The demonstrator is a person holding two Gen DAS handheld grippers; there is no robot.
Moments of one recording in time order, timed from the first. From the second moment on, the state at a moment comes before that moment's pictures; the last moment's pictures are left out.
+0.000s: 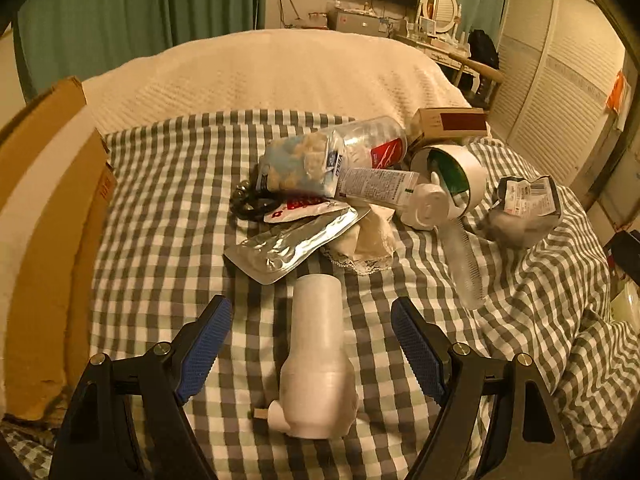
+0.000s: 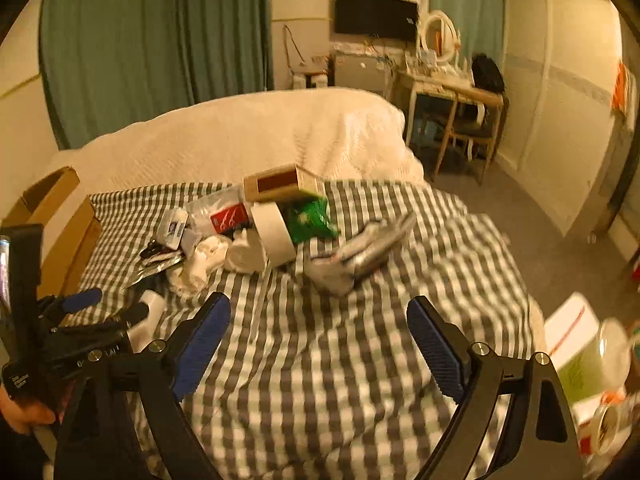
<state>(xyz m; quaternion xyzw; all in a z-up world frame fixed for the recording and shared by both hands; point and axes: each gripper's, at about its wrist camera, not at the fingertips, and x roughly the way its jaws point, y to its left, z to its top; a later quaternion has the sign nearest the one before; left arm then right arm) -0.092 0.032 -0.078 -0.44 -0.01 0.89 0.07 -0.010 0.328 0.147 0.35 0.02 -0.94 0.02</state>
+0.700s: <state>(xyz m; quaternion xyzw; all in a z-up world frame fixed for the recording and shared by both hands) -0.091 0.034 -0.109 -0.51 0.00 0.86 0.09 -0.027 0.352 0.108 0.40 -0.05 -0.91 -0.02</state>
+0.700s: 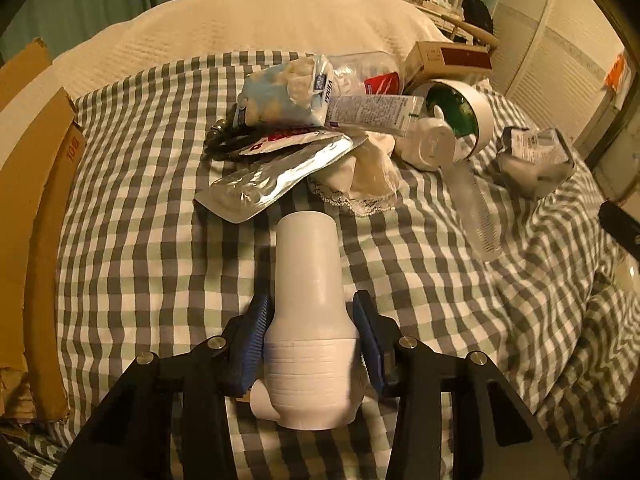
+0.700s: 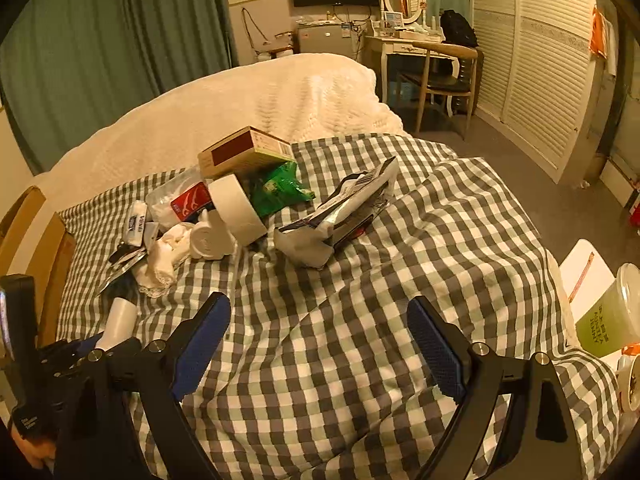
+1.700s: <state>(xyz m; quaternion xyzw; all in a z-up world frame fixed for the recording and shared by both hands) -0.107 0.027 -0.101 -0.48 -0.04 0.87 0.09 -0.122 0.367 0.078 0.44 -0.11 -0.89 -0.02</state>
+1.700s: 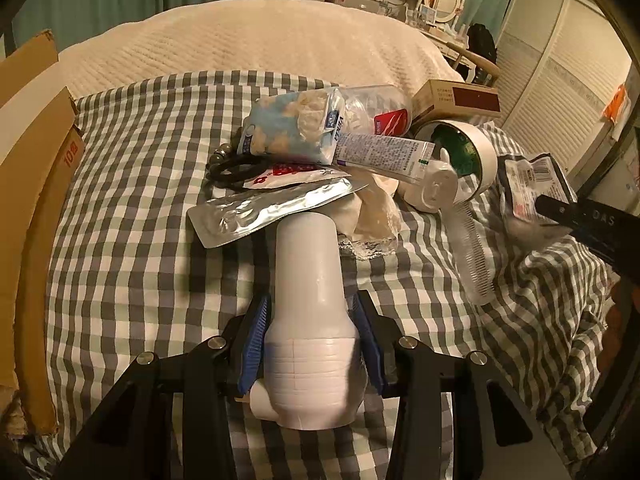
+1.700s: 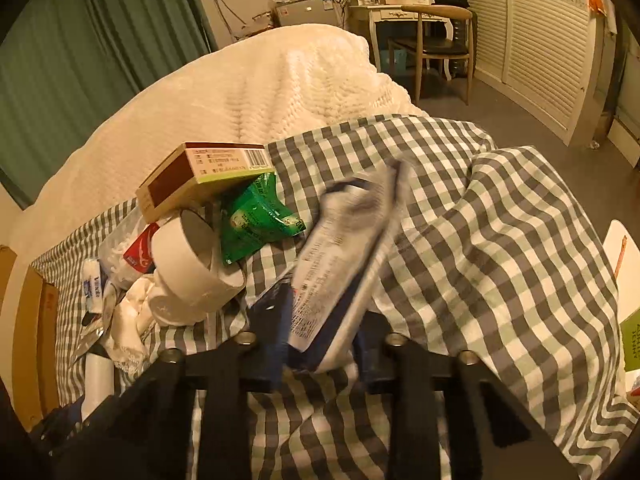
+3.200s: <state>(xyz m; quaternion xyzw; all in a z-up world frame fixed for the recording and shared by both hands) -0.084 0.022 -0.096 -0.49 -0.05 0.87 0.10 -0.022 0.281 0.096 0.46 0.05 -0.88 0.00</state>
